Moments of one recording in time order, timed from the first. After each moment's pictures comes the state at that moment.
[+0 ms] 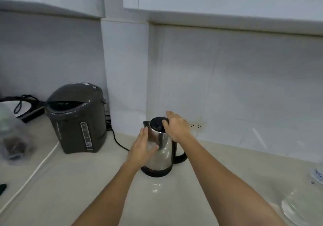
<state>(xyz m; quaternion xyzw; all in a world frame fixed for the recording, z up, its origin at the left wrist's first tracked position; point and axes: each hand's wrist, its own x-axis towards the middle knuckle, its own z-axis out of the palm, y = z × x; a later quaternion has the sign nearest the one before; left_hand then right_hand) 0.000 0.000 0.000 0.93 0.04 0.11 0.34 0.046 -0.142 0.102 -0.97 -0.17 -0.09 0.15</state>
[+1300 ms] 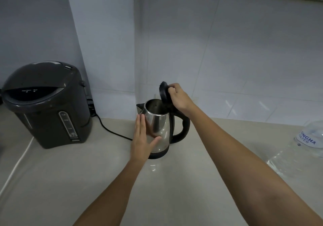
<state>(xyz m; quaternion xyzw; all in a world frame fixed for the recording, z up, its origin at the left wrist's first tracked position) 0.009 -0.004 -0.049 0.88 -0.03 0.20 0.42 0.076 -0.142 0.111 -0.89 -0.05 -0.02 0.45</state>
